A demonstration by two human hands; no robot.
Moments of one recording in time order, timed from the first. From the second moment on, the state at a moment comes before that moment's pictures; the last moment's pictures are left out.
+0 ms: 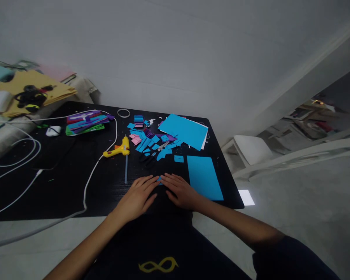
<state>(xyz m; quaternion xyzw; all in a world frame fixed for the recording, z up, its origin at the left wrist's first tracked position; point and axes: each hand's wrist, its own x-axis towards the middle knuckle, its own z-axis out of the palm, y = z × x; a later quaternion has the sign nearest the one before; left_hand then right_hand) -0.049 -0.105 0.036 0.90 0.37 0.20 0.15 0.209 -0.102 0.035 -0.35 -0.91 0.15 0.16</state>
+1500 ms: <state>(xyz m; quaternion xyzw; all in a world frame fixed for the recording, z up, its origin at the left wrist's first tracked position) -0.049 -0.104 0.037 0.89 0.37 0.21 0.16 0.209 -0.102 0.036 -0.36 -0.91 0.14 0.16</state>
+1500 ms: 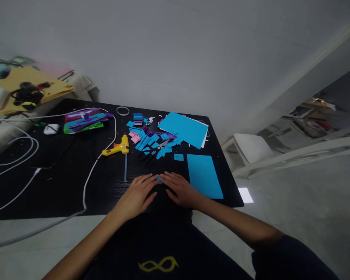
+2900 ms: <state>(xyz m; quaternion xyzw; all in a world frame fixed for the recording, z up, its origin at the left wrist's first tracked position) -0.049 -0.104 0.038 0.89 0.36 0.21 0.16 0.207 -0.103 0.036 -0.35 -0.91 0.13 0.17</state>
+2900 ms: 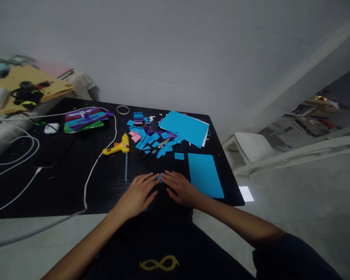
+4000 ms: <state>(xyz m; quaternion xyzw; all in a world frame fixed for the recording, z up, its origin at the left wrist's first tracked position) -0.049 -0.104 0.038 0.90 0.36 0.21 0.15 0.208 -0.103 0.035 -0.36 -0.91 0.13 0.16</state>
